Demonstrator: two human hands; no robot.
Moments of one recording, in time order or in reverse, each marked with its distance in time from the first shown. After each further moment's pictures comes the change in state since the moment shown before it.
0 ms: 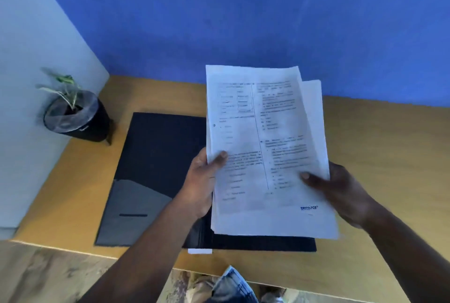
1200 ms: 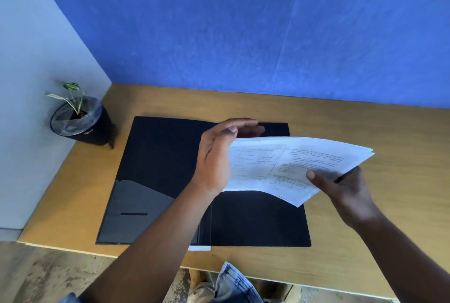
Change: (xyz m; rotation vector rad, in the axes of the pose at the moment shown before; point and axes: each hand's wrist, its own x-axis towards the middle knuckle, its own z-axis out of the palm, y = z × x) left_hand -0.021 0.039 0.067 0.377 -0.047 0.521; right_hand -0.028 -0.002 0.004 0.075 0.109 -0.414
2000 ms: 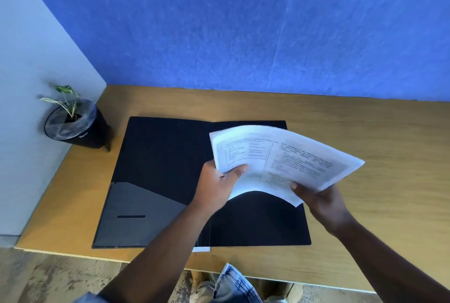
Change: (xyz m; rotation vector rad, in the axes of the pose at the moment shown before) left_hand -0.024 -0.072 -0.020 0.219 -0.053 -0.141; right_hand -0.013 0.043 0.012 -0.143 0.080 0.123
